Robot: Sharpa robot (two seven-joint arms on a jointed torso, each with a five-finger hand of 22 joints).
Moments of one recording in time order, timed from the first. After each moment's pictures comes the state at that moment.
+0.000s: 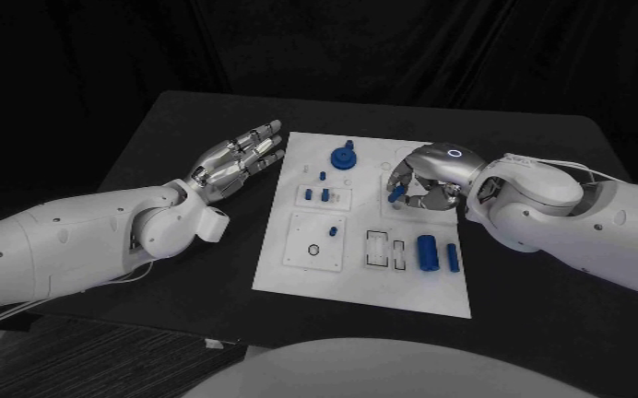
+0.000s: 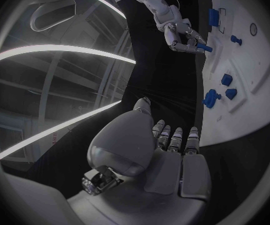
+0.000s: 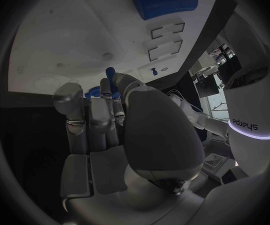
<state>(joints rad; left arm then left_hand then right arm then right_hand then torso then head) 1.11 -0.98 -0.21 1.46 -0.09 0.14 0.66 1.49 0.27 -0.24 0.27 0.49 0.19 0.05 0.03 0.02 0.01 0.01 0.09 0.03 0.00 0.08 0.01 0.01 0.15 -0.01 0.17 0.02 0.01 1.26 -0.87 -0.21 1.63 -1.65 -0.30 -0.03 1.51 -0.17 0.34 0.16 0.36 1.06 0.10 0.18 0.20 1.20 0.05 0.27 0.08 1.42 -0.03 1.19 1.05 0.12 1.40 0.08 0.85 1.30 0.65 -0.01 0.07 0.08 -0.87</state>
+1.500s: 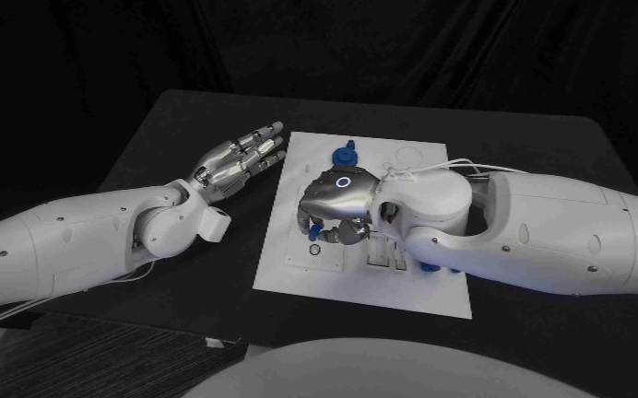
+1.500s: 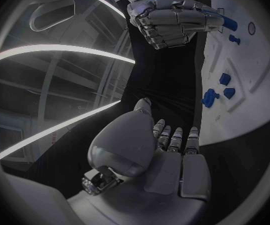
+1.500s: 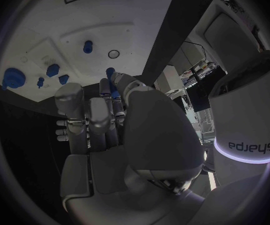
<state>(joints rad) 1.10 -0.97 -0.21 1.45 -0.09 0.14 0.65 1.50 0.28 -0.24 0.27 0.50 0.21 0.05 0.03 0.02 0.00 0.02 0.09 0.03 0.00 0.08 0.01 0.01 0.15 -0.01 0.17 0.02 0.01 1.28 -0.56 -0.21 1.73 -1.84 -0.04 -0.08 1.51 -0.17 0.36 0.12 0.33 1.06 0.10 0.18 0.21 1.22 0.05 0.23 0.08 1.42 -0.03 1.18 1.05 0.12 1.39 0.07 0.85 1.30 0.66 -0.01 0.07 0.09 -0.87</state>
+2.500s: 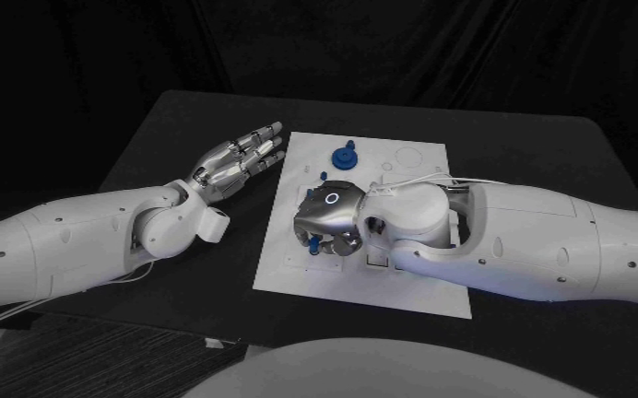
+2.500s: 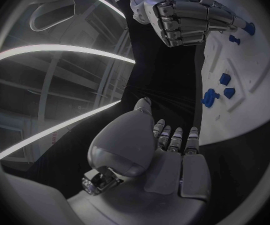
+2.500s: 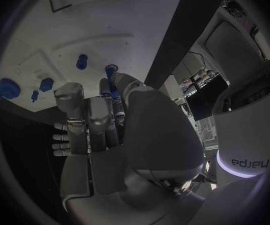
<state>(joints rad) 1.10 -0.98 -0.21 1.45 -0.09 0.14 0.66 1.51 0.27 -0.24 0.27 0.50 0.21 0.05 0.03 0.02 0.00 0.02 0.09 0.03 0.00 0.08 0.01 0.01 0.15 -0.01 0.17 0.02 0.01 1.23 -0.52 -0.21 1.69 -1.91 0.02 -0.09 1.51 -0.17 0.36 0.12 0.33 1.06 0.10 0.18 0.22 1.22 0.05 0.22 0.08 1.41 -0.03 1.17 1.03 0.12 1.39 0.07 0.83 1.30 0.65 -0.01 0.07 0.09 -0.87</state>
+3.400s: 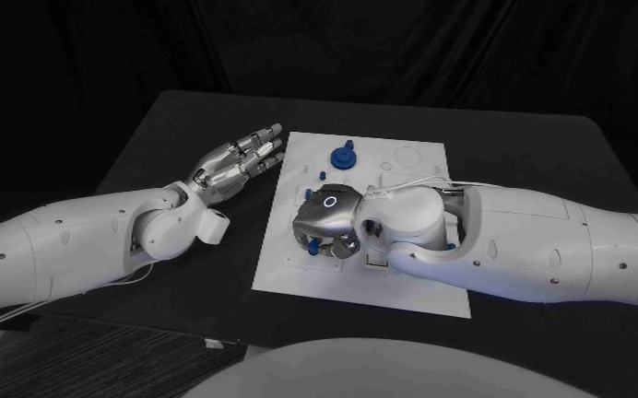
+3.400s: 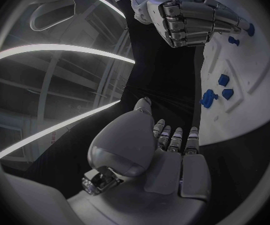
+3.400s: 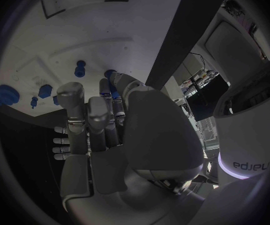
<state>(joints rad) 1.10 -0.98 -0.21 1.45 -0.09 0.14 0.65 1.51 0.27 -0.24 0.27 0.50 0.21 0.05 0.03 0.02 0.00 0.02 0.09 0.03 0.00 0.08 0.01 0.01 0.15 -0.01 0.17 0.02 0.01 1.22 -0.51 -0.21 1.67 -1.92 0.03 -0.10 1.51 -0.17 0.37 0.11 0.32 1.06 0.10 0.18 0.24 1.22 0.05 0.21 0.08 1.40 -0.02 1.15 1.02 0.12 1.36 0.07 0.80 1.30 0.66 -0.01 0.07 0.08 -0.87</state>
